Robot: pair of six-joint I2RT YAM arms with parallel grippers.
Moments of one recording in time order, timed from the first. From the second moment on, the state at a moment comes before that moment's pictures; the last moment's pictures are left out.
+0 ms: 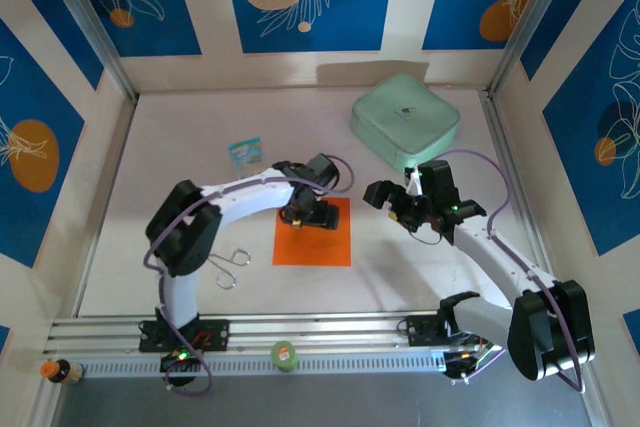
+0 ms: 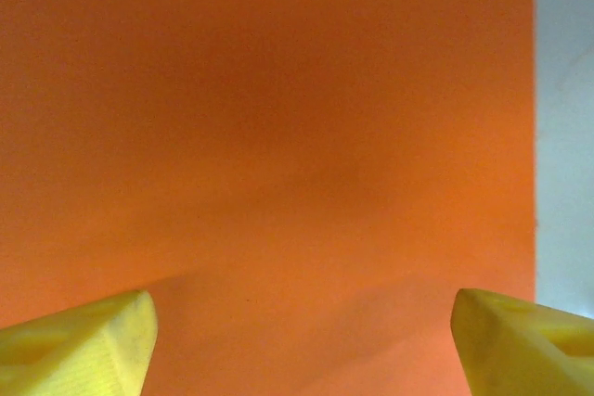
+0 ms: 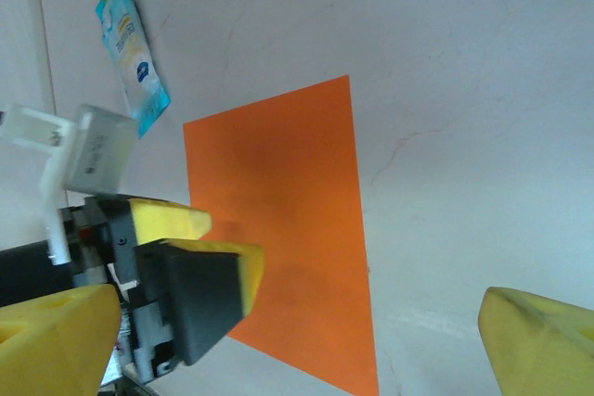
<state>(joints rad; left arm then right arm) -0.83 1.94 1.40 -0.82 0.06 -0.60 0.27 1.10 0.64 -0.39 -0.45 0.76</state>
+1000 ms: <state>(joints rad) -0.84 2.07 1.52 -0.94 -0.01 -0.70 0.22 1.15 0.68 -0.44 -0.53 0.72</state>
